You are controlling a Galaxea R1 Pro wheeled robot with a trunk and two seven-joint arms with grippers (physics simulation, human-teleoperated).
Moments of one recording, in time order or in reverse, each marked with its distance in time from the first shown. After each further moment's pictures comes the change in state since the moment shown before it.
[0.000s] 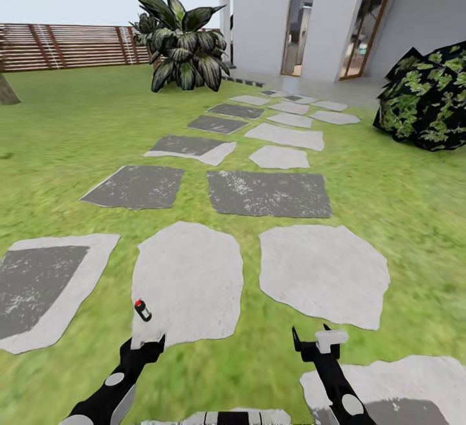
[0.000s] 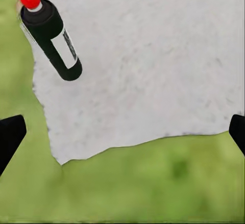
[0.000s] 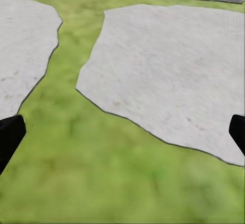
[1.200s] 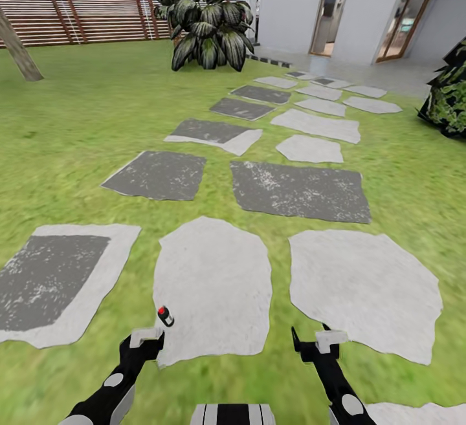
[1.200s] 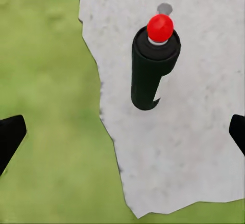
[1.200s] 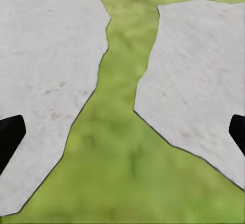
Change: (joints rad) left arm -0.002 0.001 0.003 0.008 -0.001 -0.062 0.000; right arm 0.000 0.000 0.003 0.000 0.001 0.000 0.003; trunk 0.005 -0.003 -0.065
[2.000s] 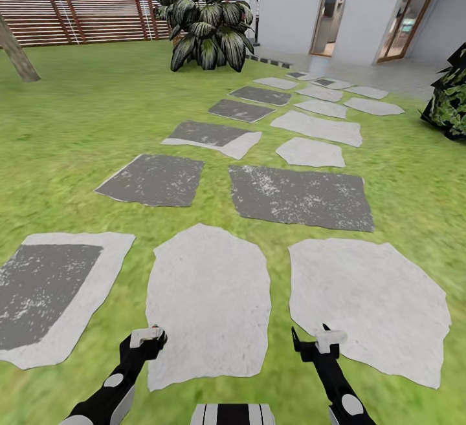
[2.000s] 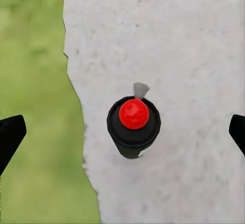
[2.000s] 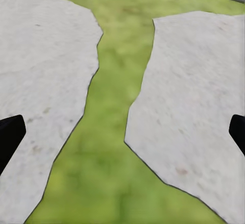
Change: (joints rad) left arm 0.002 -0.001 0.000 -0.002 0.001 -0.010 0.000; right arm 0.000 0.000 0.000 0.000 0.000 0.000 0.000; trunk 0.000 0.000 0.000
